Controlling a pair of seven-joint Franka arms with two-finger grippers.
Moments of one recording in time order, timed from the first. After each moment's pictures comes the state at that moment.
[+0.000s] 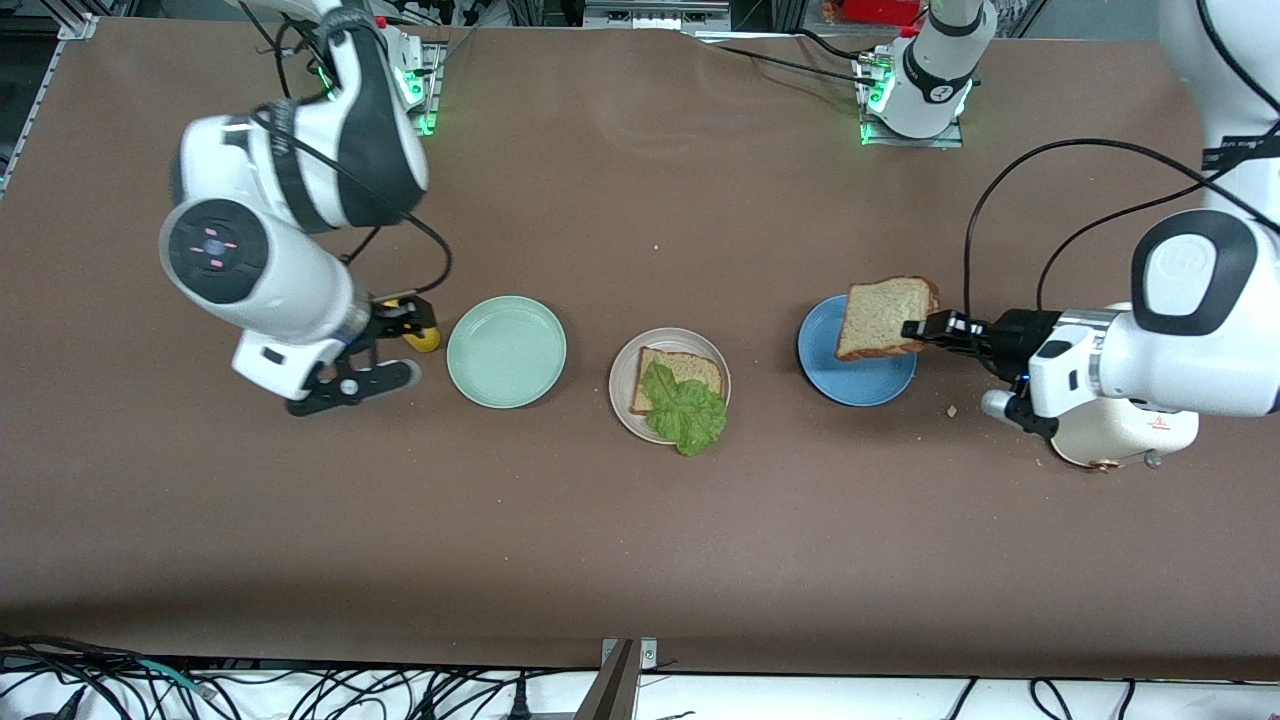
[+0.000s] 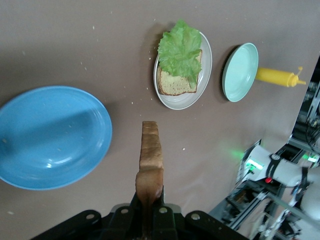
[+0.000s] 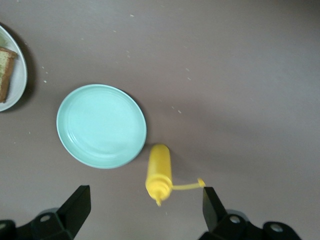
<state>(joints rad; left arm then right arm) 0.08 0.47 -0.13 -1.50 -0.59 1.51 0.17 0.83 0.52 -0.72 -1.28 0.28 1.52 -0.14</state>
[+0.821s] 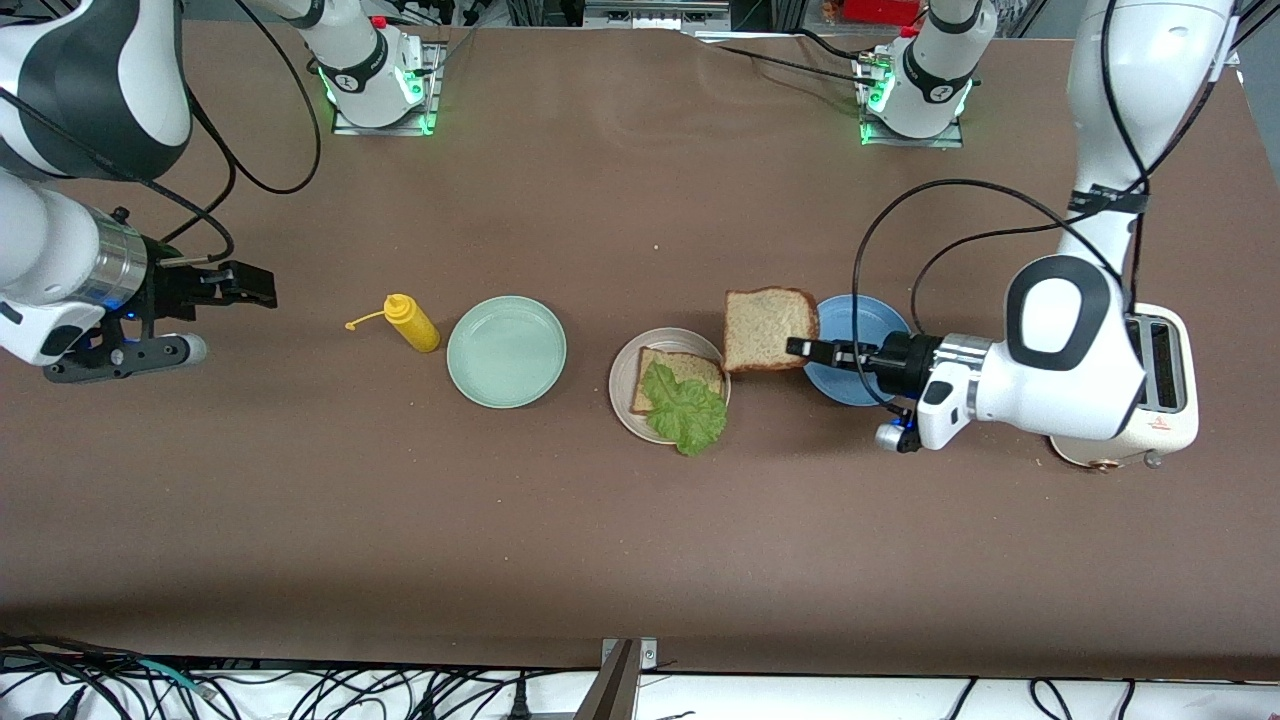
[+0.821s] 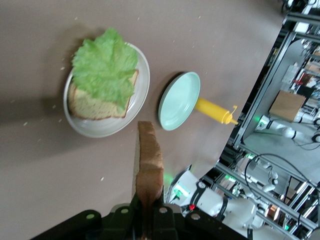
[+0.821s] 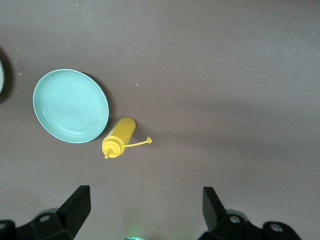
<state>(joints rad) -0.07 0.59 -0.13 -1.49 -0.93 1.71 0.03 0.44 0.33 -0.40 -1.32 0.12 1.43 -0.12</state>
